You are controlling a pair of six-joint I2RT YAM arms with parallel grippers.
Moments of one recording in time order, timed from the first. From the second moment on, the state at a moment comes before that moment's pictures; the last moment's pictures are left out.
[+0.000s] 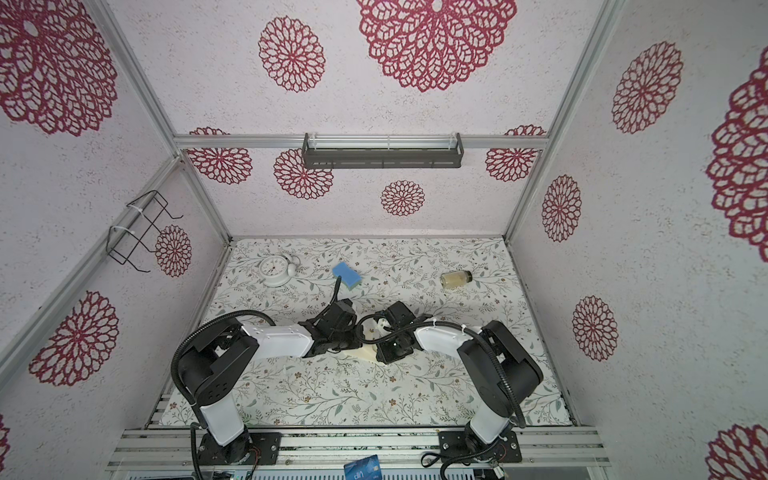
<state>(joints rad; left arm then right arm) -0.73 1.83 0.88 0.05 0.07 -0.77 0.63 1.66 0.85 -0.39 -0.36 0.24</state>
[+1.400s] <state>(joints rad) -0.86 1.73 0.81 0.11 0.11 -0.66 0.61 1.68 0.85 -0.36 -0.43 0.24</state>
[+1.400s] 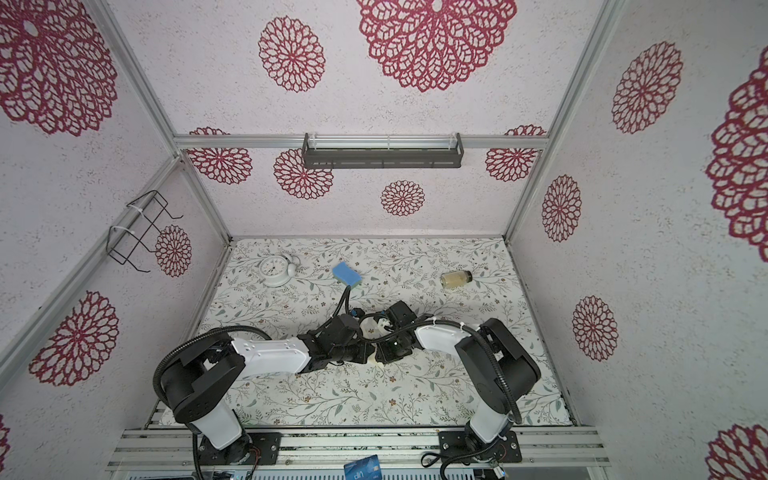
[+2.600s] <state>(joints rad) -0.83 1.81 0.85 0.09 0.05 -0.63 0.61 1.61 0.82 -0.35 -0.44 0.30</state>
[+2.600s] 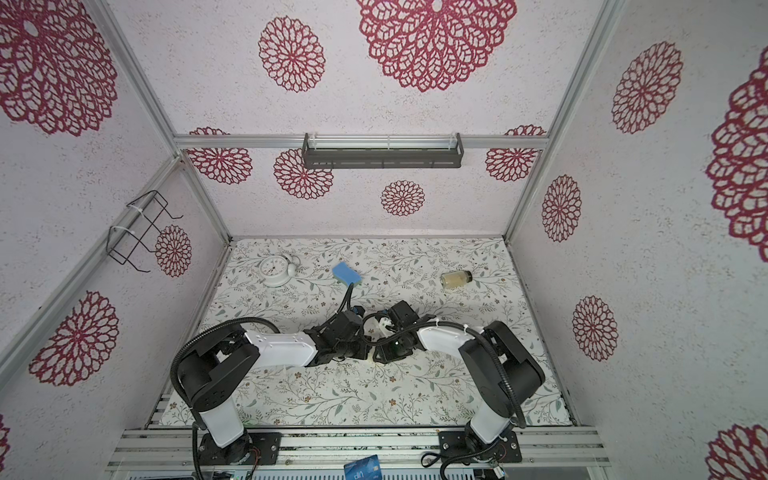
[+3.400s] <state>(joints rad) -0.83 1.80 0.76 0.23 0.04 -0.75 0.66 1.62 0.82 -0.28 -0.35 0.47</state>
